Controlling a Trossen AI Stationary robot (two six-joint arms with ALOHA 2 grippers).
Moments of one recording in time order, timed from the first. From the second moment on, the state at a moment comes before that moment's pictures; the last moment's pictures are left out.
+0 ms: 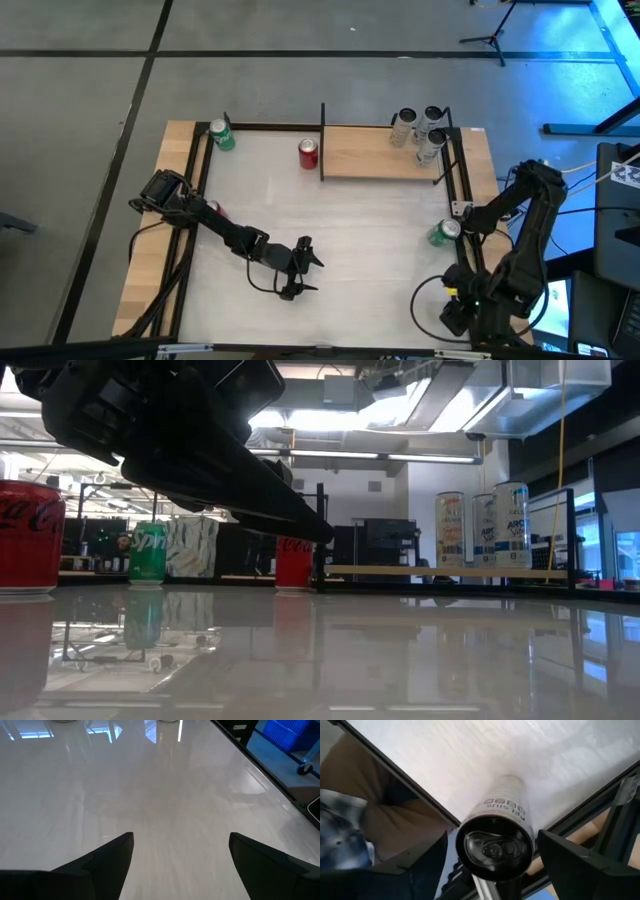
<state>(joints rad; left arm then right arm) -0.40 1.84 0.78 0.58 -0.12 -0.15 1.13 1.43 1.29 -1.18 0.02 1.96</state>
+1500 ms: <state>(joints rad) -0.40 1.84 0.78 0.57 -0.12 -0.18 1.01 1.53 1.41 -1.29 0.10 1.56</state>
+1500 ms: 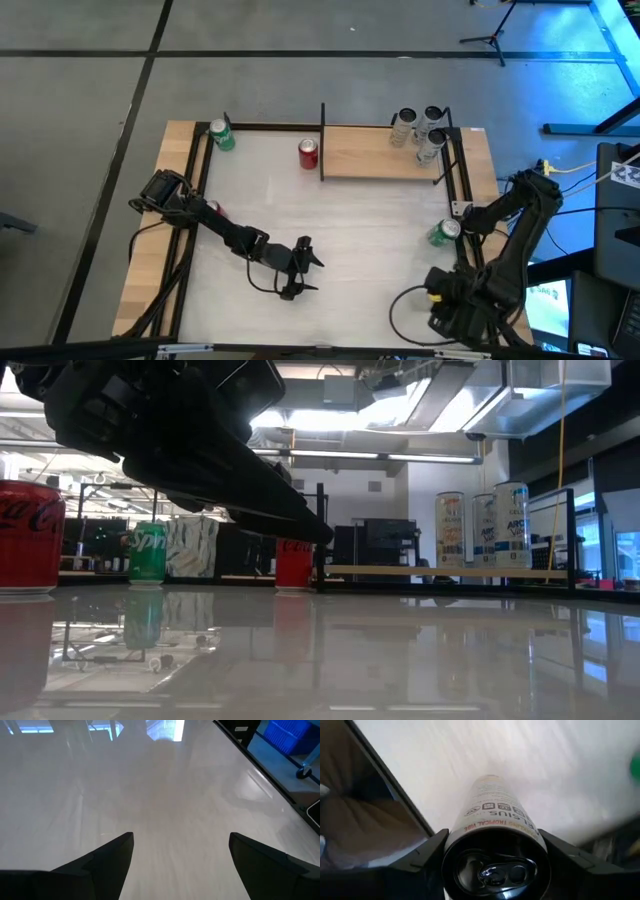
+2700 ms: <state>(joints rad) -0.42 1.84 0.78 0.58 -0.28 -0.20 -0.12 1.53 1.67 -1.55 0.30 0.30</state>
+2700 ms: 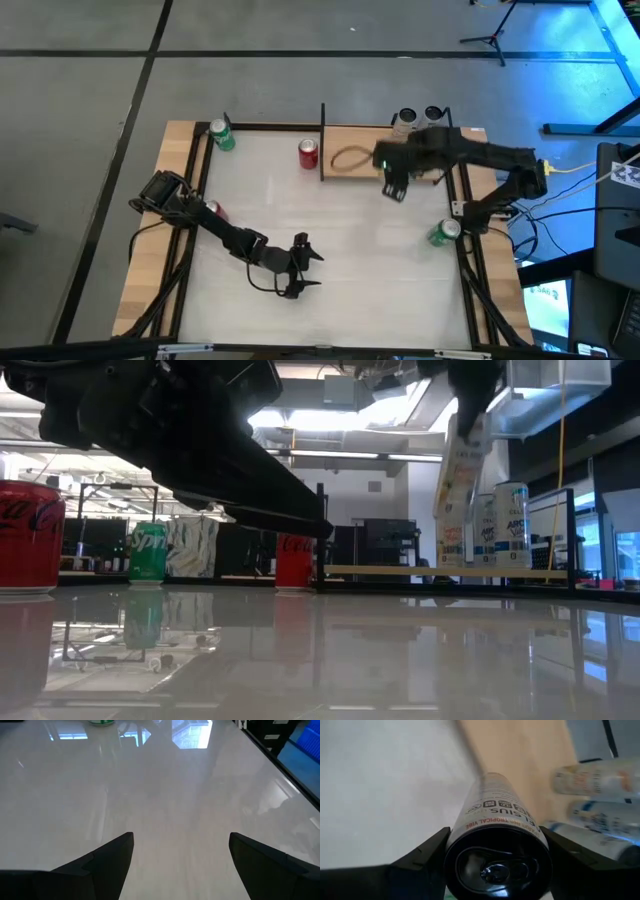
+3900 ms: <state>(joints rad) -0.42 1.84 0.78 0.58 -0.31 -0.20 -0.67 1.54 1.49 -1.35 0.06 -0.05</state>
